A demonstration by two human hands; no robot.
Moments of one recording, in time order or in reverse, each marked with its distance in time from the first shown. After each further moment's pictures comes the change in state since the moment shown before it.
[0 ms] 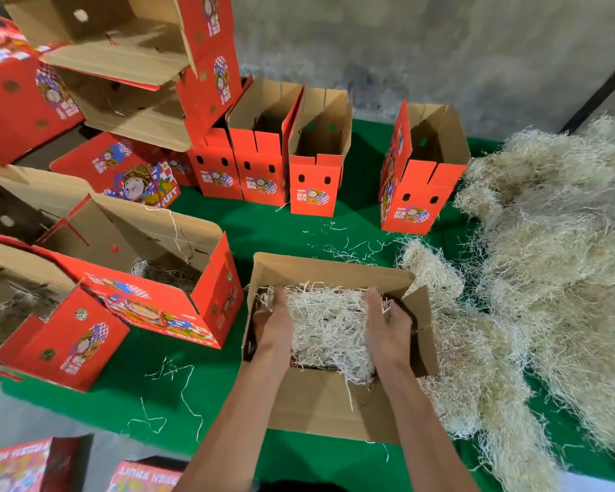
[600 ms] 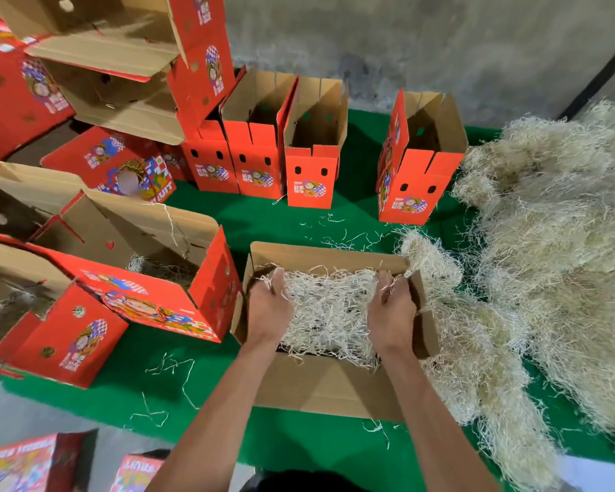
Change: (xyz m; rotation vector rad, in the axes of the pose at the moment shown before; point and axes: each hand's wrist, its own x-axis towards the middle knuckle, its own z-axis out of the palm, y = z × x) left_hand 0.005 -0.006 -0.041 -1.218 -0.445 0.042; right_hand 0.004 -0.014 -0.006 -0.344 0.074 -0.221
